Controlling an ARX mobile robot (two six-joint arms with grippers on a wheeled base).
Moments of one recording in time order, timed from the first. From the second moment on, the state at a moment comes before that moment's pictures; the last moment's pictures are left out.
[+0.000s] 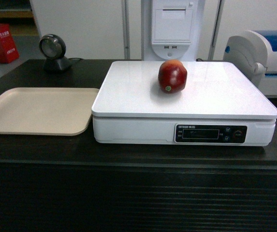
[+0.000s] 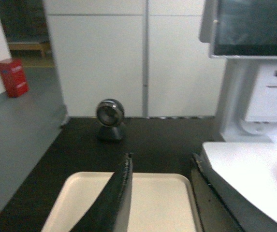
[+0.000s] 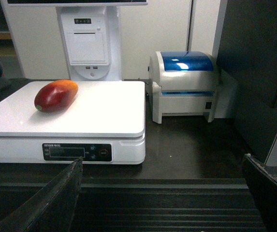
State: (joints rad) left arm -0.02 1.25 0.57 0.73 -0.03 -0.02; right arm 0.00 0.00 0.01 0.00 0.00 0.00
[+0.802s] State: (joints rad) left arm 0.00 0.87 0.14 0.73 0.00 -0.01; right arm 0.00 0.00 0.01 0.00 0.00 0.00
